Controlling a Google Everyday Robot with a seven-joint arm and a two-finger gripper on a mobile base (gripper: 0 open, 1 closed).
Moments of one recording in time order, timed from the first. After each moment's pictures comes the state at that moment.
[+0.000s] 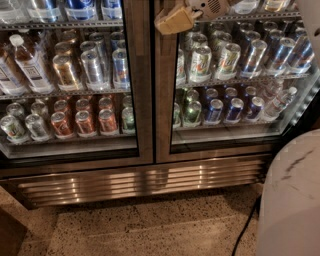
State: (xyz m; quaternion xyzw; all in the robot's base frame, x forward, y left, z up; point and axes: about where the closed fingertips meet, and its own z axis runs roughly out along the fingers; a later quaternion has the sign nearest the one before) arm 0.652 -0.018 1.028 -0.63 0.61 0.25 0.41
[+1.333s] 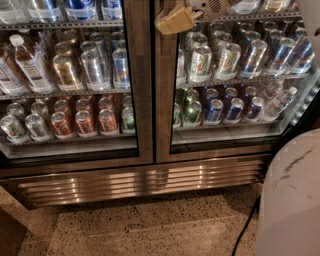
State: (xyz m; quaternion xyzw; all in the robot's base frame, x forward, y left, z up) arm 0.651 -0.018 1.026 -0.63 0.61 0.25 0.41
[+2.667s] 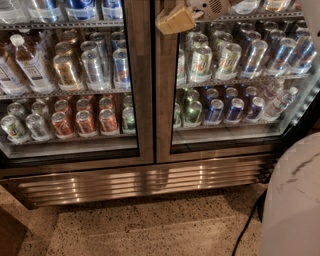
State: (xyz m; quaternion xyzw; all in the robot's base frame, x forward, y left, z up) arm 0.651 -0.019 1.029 -0.64 0.60 0.24 0.42
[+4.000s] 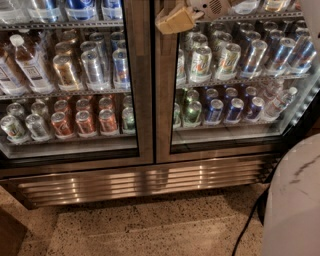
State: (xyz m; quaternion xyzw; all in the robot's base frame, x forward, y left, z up) arm 0.653 -0.019 1.030 -0.64 0.59 0.24 0.43
